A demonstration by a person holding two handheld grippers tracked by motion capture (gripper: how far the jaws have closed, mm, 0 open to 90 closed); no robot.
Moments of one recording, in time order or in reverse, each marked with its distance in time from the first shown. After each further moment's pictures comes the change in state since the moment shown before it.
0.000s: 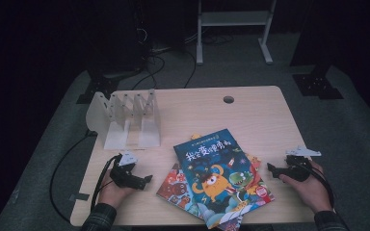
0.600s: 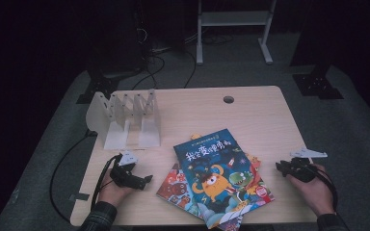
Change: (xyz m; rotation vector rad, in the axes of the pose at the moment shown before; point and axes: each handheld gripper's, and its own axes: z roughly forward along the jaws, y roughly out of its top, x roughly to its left) left arm 0.001 0.001 0.001 -0.001 -0.008 0.007; right arm 0.002 0.001 -0.023 0.033 0.034 -0.001
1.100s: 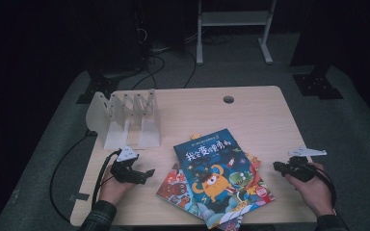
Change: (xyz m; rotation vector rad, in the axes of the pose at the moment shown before) left arm 0.000 0.019 -0.006 -0.109 -0.075 -0.026; right arm 0.012 0.010 -0.009 0.011 0.081 -0.001
